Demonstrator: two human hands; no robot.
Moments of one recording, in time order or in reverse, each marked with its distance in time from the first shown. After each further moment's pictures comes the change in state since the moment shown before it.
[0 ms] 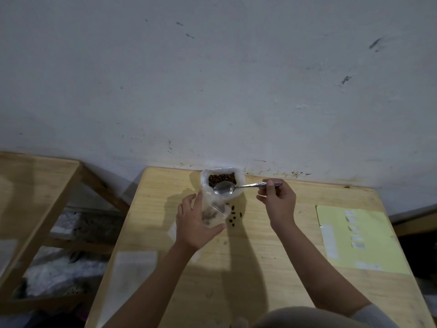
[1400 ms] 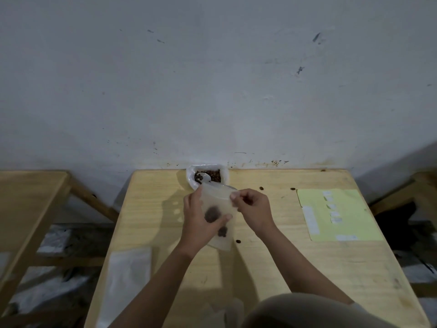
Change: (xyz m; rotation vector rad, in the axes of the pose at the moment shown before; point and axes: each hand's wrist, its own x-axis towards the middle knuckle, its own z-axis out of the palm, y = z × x) left_hand -0.039 0.046 -0.001 -0.470 -0.028 0.029; right_hand -0.052 0.015 -0.023 -0.101 -0.295 -0.045
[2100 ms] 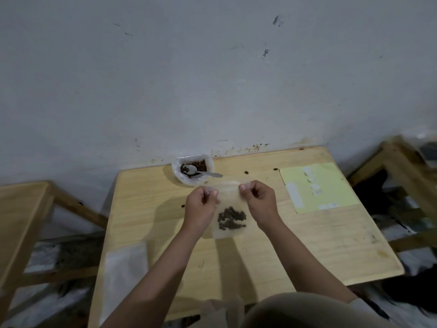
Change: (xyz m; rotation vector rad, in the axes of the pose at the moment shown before) left_hand -0.012 0.035 0.014 -0.258 -0.048 -0.116; right_hand -0.044 0.003 -0.028 0.108 0.216 -0.025
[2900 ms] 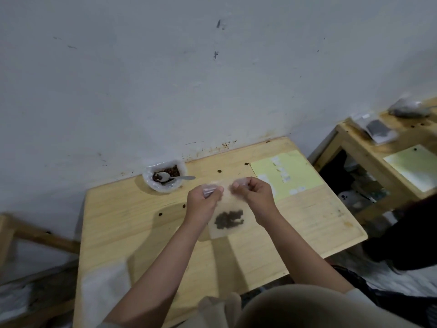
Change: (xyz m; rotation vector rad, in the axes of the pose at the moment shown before) left_hand -0.009 0.021 0.051 -0.101 -0.208 -0.051; right_hand -0.015 -0.017 -0.048 0.153 0.088 0.091
